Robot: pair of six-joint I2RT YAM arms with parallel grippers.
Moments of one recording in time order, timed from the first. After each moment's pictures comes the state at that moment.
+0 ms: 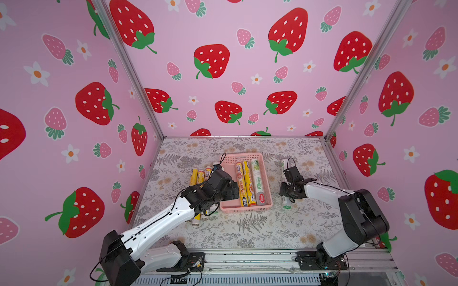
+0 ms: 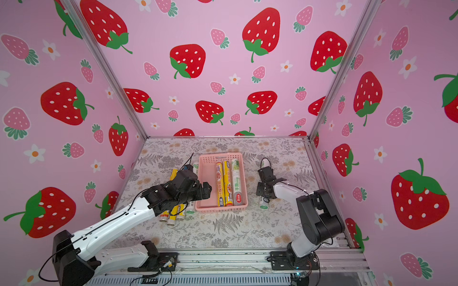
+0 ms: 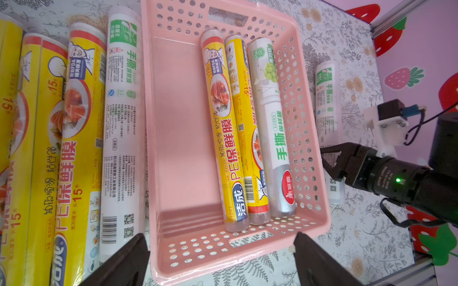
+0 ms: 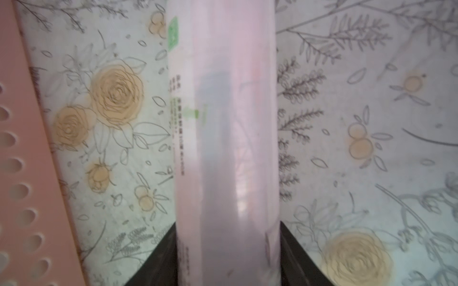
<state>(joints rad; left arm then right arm) -0.76 1.17 0.98 -0.67 -0.16 -0.76 0.34 1.57 0.80 -0.40 0.15 0.54</state>
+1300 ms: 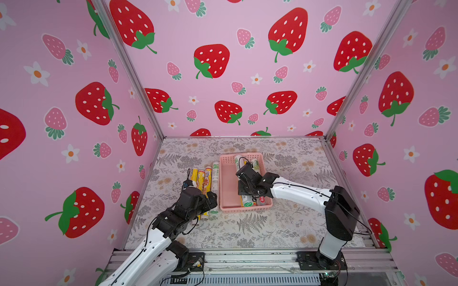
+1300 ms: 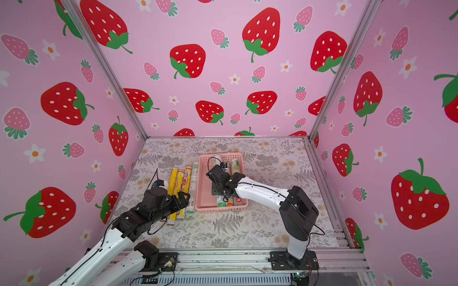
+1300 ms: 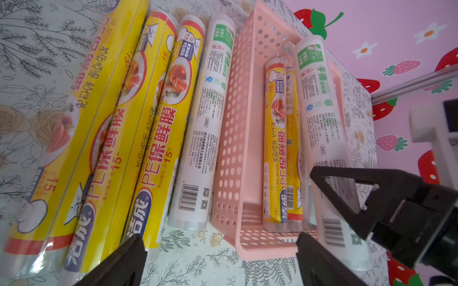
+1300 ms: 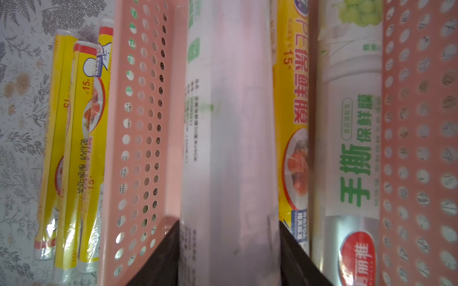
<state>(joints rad) -0.50 0.71 0.61 -0.65 -0.08 -0.83 0.92 1.77 1.35 -0.59 0.23 0.81</state>
